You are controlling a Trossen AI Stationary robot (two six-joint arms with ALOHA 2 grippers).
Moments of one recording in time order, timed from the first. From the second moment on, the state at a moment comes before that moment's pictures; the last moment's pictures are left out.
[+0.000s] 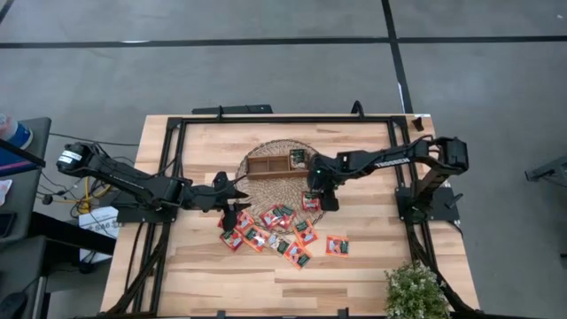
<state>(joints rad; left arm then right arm) -0.24 1.06 0.49 0.06 -0.38 -0.44 -0.16 1.66 0.91 -0.40 -0.16 -0.24</state>
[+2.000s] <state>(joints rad) -0.21 1.14 0.49 0.72 -0.41 -0.07 -0.05 1.81 1.34 -0.06 0.71 -0.61</state>
